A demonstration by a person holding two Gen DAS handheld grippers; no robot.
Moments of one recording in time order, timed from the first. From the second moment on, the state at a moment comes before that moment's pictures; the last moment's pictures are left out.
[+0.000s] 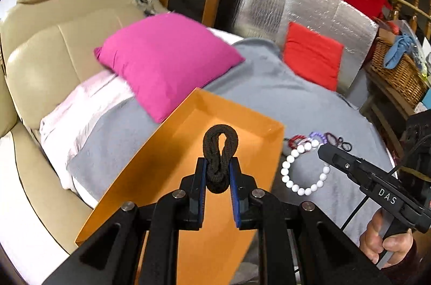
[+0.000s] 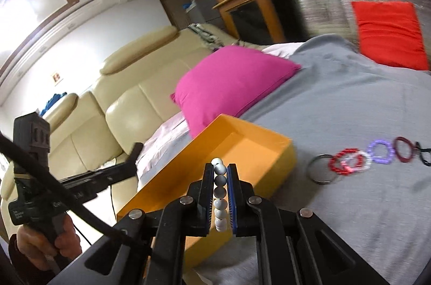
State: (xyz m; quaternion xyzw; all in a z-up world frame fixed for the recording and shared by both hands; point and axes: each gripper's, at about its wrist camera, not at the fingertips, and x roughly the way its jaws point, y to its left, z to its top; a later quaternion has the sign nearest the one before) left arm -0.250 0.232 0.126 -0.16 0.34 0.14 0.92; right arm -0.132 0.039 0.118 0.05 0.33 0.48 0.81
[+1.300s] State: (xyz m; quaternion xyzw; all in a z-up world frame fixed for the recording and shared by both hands) left arm -0.137 0.219 0.100 -0.10 0.39 0.19 0.89; right arm -0.050 0.068 0.096 0.07 0.34 0.40 0.85
